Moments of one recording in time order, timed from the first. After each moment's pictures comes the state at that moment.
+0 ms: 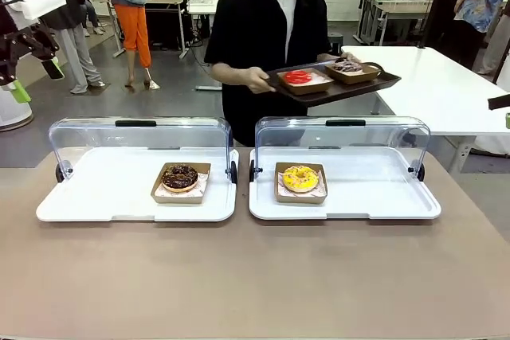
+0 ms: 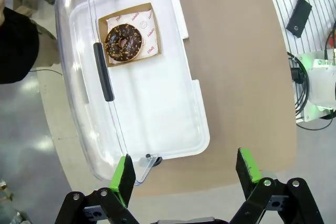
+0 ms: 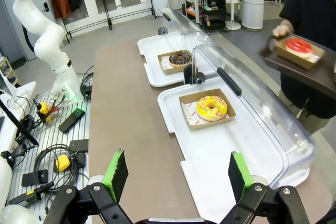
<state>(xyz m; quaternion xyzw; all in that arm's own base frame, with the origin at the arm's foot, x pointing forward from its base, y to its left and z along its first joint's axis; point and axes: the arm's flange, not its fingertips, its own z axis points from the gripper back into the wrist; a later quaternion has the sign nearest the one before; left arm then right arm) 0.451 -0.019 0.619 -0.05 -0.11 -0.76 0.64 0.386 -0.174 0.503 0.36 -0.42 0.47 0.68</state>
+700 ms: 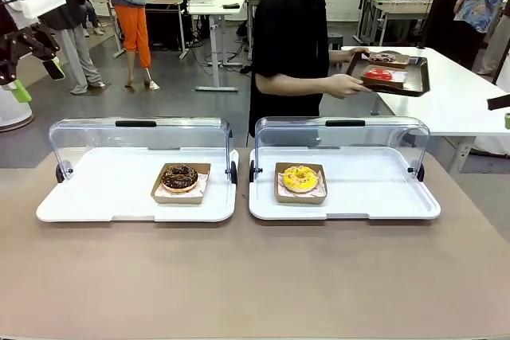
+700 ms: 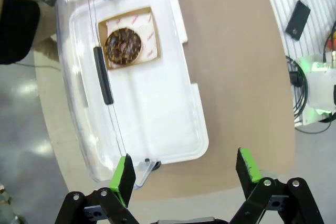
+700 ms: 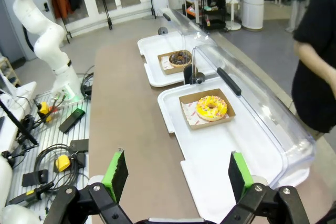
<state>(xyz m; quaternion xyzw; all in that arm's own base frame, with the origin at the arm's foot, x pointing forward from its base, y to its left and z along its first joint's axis) 0.454 -0.013 0.621 -0.08 -0.12 -0.75 0.64 0.386 -0.174 0.503 0.36 -0.42 0.47 0.68</state>
